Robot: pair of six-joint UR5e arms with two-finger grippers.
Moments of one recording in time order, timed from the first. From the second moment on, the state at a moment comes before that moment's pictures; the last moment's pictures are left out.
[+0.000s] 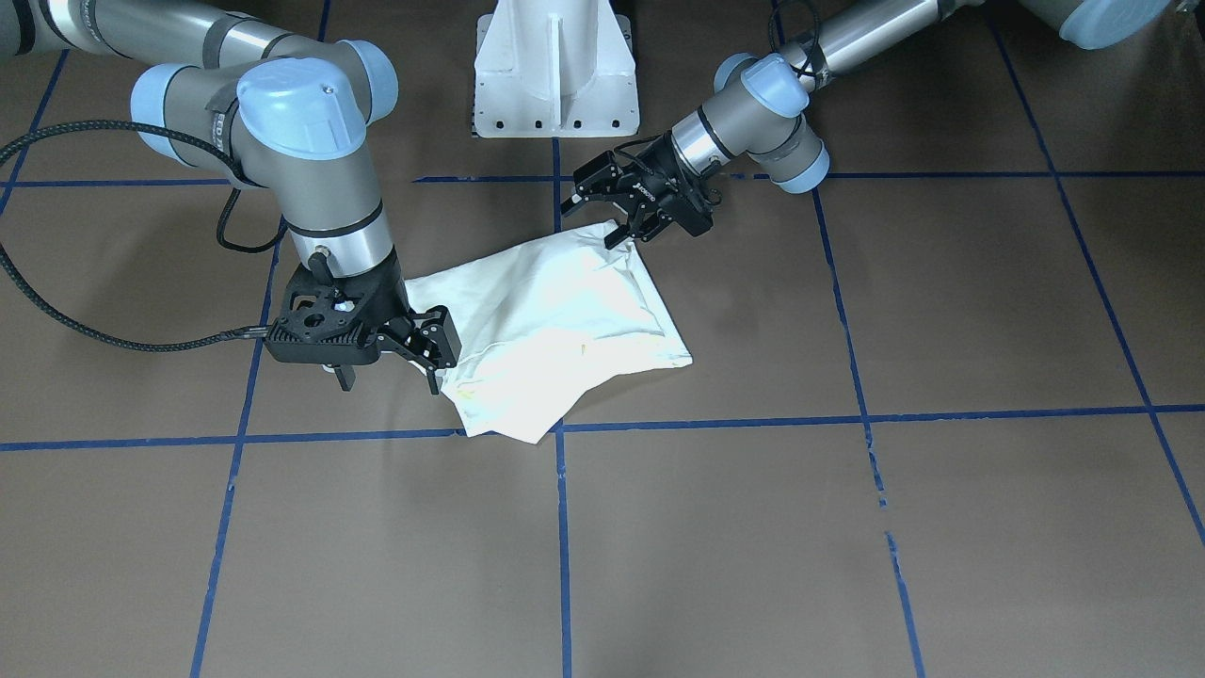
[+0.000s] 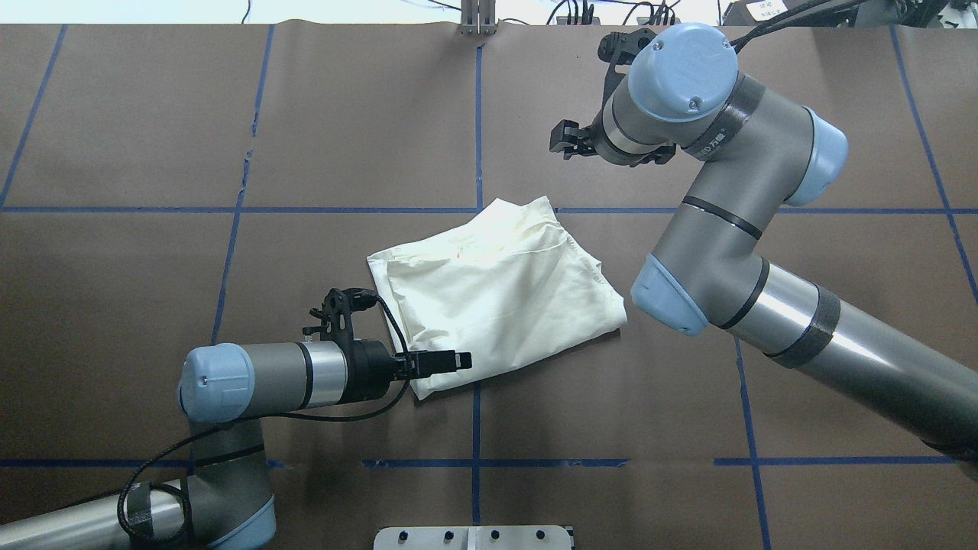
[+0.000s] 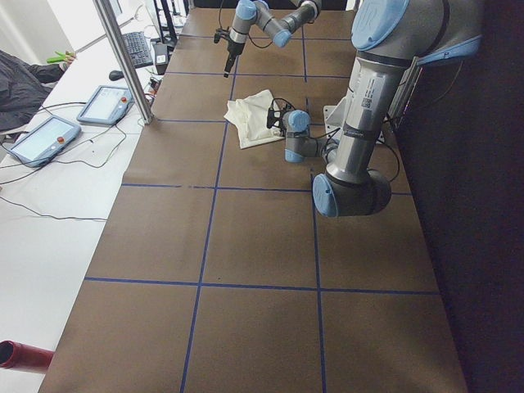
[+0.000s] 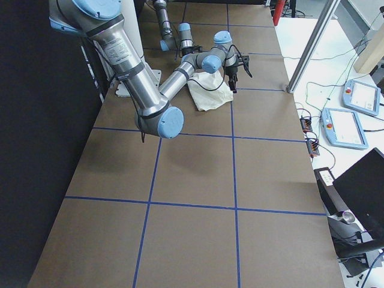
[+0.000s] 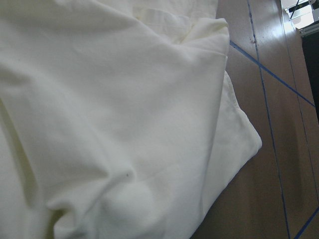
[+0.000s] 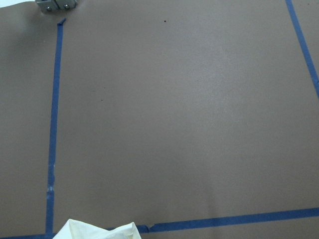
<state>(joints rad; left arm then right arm) -0.32 -2.00 -1.49 -2.89 -1.67 -1.49 0.74 -0.92 1.66 -1.48 1.75 1.18</state>
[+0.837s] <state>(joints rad) -0.56 -2.00 -1.71 -2.52 -1.92 -1.44 0.82 -0.95 1.69 -1.49 1.88 1.10</state>
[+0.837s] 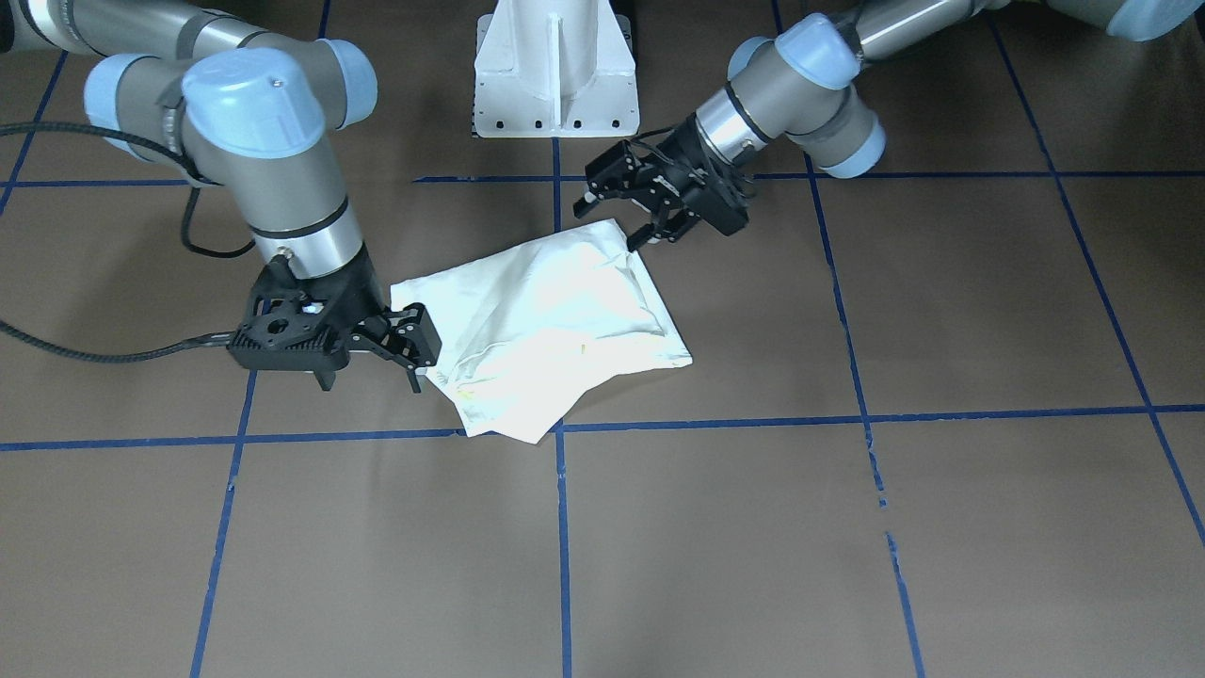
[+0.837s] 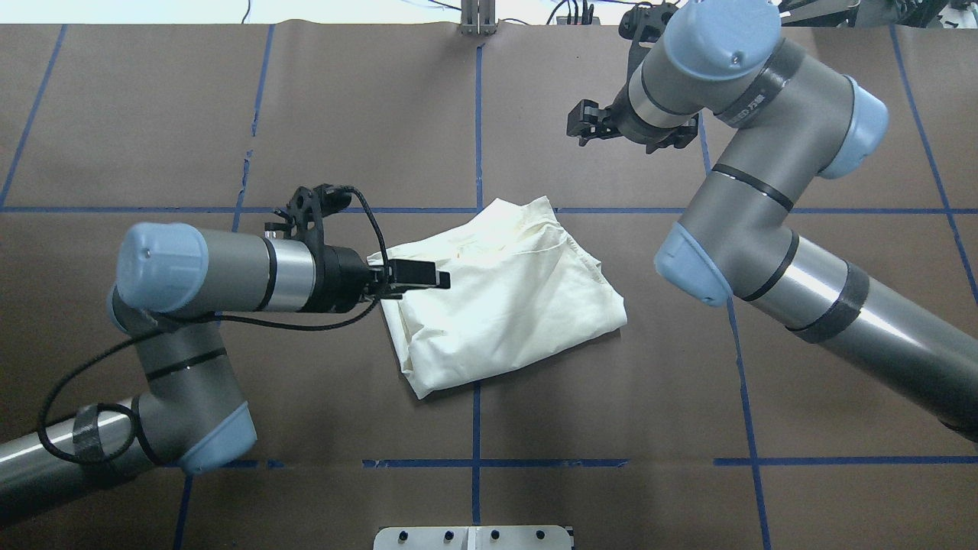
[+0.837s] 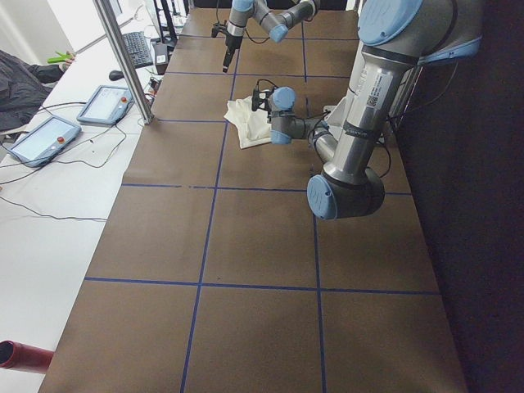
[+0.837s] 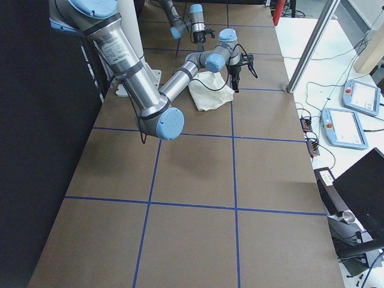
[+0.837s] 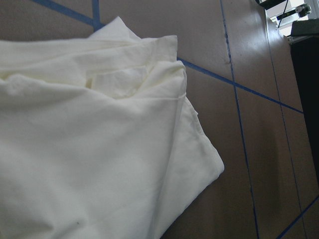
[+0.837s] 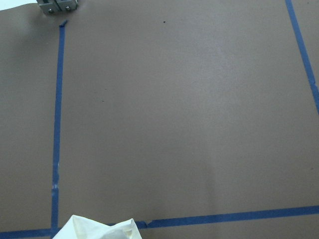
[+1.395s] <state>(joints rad) -0.84 -1.98 -1.91 -1.89 -2.03 -0.83 1.08 -1.19 1.78 -1.54 2.08 0.65</state>
